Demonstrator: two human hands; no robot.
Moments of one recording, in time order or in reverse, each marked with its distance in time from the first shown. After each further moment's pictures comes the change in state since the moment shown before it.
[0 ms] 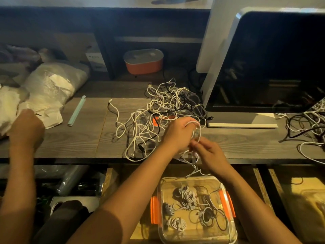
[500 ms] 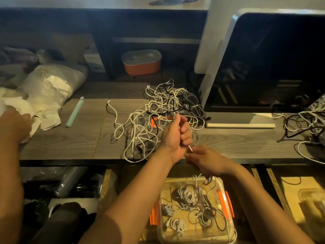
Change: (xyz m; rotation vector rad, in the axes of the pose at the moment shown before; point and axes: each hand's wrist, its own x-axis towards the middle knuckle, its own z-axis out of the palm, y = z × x) left_hand 0.000 -0.011 0.012 -1.235 -0.081 -0.211; right_hand 0.000 -0.032 -0.009 -0.218 -0.402 0.332
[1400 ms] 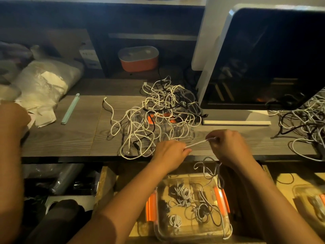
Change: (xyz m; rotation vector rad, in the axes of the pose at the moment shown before) left_hand -0.007 -0.025 -0.036 2.105 -0.116 0.239; right_hand -0.006 0.027 -0.033 -0.551 0.622 0.059
